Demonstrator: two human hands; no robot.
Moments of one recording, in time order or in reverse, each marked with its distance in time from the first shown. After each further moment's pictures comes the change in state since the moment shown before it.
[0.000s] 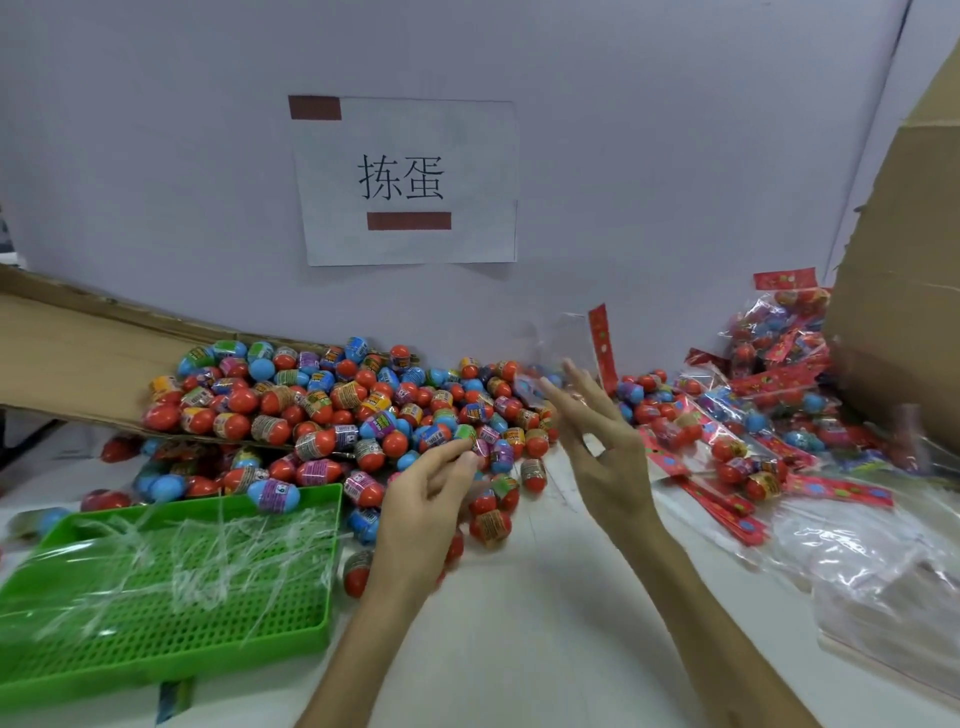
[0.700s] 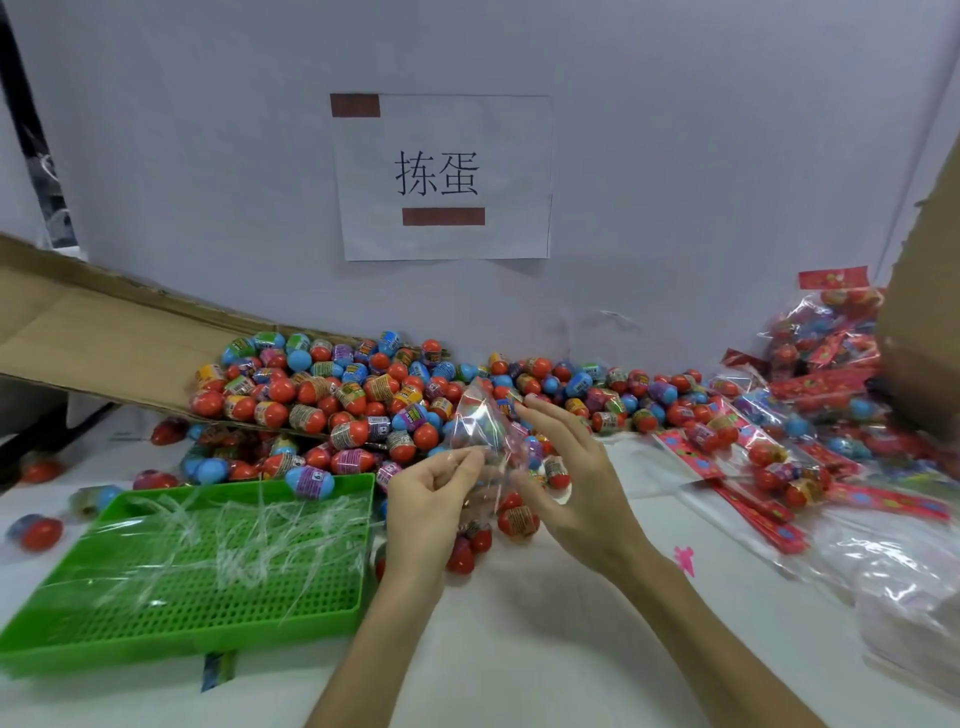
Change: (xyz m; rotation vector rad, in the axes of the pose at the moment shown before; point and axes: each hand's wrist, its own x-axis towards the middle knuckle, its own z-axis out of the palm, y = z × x) left_hand 0.004 -0.004 -0.008 -0.220 0.168 -0.132; right_hand -0.026 -0.004 0.037 -0.199 -0.247 -0.086
